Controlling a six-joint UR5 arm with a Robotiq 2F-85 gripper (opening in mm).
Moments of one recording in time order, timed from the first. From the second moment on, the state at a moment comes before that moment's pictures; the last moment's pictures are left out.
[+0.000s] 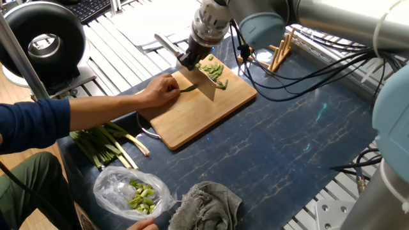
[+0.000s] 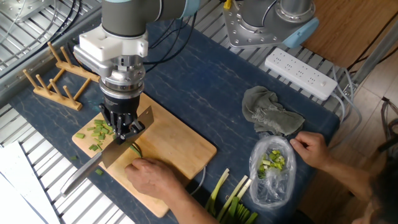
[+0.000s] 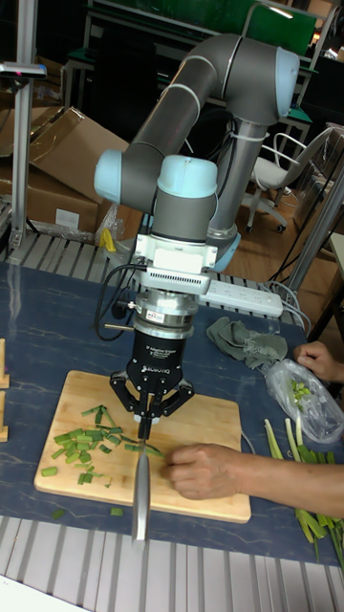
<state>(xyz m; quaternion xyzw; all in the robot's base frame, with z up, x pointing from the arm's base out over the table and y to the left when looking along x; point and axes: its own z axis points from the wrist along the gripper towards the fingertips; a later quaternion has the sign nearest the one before) 0.654 0.000 0.078 0.01 0.98 0.03 0.19</state>
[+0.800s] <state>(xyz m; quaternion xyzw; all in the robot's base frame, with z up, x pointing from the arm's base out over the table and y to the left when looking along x) 0.666 0.000 0.072 0.01 0.98 0.04 0.20</state>
